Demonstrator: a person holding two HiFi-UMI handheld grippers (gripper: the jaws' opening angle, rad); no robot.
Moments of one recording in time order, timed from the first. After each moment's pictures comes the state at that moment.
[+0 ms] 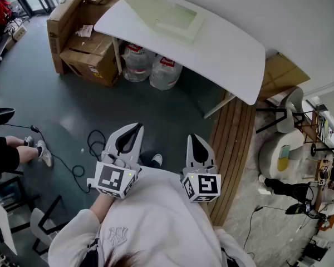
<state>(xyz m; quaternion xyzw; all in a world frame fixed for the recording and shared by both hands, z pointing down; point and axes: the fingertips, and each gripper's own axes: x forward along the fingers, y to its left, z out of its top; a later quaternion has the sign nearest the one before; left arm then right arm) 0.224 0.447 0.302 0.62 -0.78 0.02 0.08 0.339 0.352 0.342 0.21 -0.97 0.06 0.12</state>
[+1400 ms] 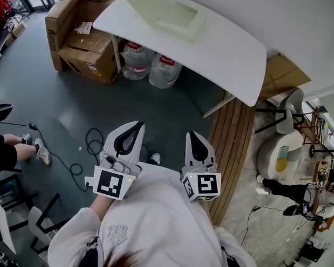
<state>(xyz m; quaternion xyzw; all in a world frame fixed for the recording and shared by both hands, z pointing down) 0.226 0.437 0.282 0.62 -0.78 0.01 0.04 0.326 0.343 0.336 0.19 -0.97 0.04 0.12</state>
